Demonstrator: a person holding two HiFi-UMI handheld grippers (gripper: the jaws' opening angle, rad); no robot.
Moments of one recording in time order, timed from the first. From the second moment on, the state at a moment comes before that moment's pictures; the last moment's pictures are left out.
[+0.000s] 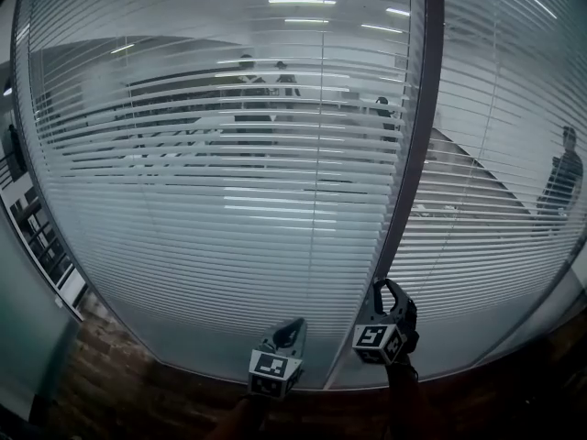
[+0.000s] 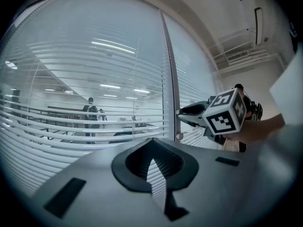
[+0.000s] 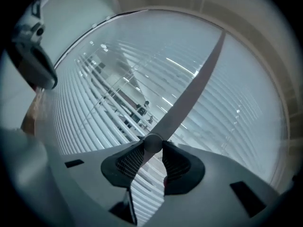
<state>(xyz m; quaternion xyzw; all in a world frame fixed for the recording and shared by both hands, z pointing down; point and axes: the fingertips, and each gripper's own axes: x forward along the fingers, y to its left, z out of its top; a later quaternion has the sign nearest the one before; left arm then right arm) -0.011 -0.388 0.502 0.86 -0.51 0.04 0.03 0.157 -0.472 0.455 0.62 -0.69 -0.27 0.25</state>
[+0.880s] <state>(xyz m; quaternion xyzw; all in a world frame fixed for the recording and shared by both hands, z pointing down) -0.016 -0.373 0.496 0.86 -0.52 0.05 0.01 0.146 -0.465 0.464 0.41 -0.48 -0.57 0.52</state>
